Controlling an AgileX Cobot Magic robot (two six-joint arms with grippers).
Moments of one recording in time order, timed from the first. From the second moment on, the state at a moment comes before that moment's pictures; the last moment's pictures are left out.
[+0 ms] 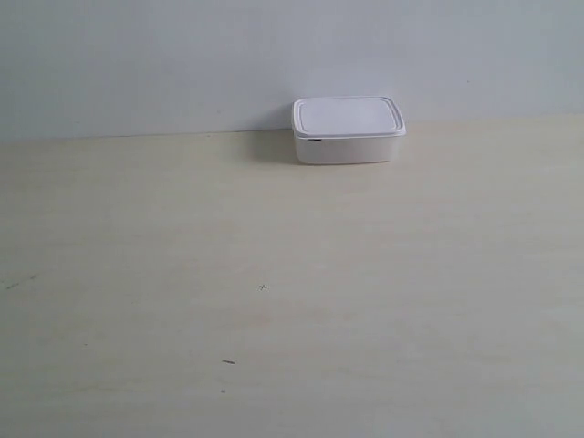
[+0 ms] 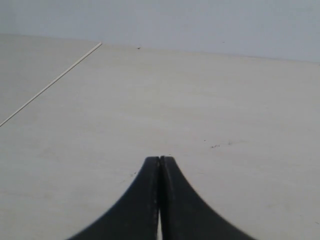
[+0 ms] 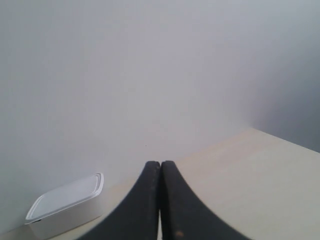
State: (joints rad) left arm 0.39 0.01 0.00 0.12 0.37 -0.10; right arm 0.04 0.01 0.00 -1.74 0.23 2.06
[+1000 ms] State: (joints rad) left arm 0.39 0.01 0.00 0.12 0.37 -0.10; right arm 0.04 0.01 0.00 -0.40 0.24 0.39
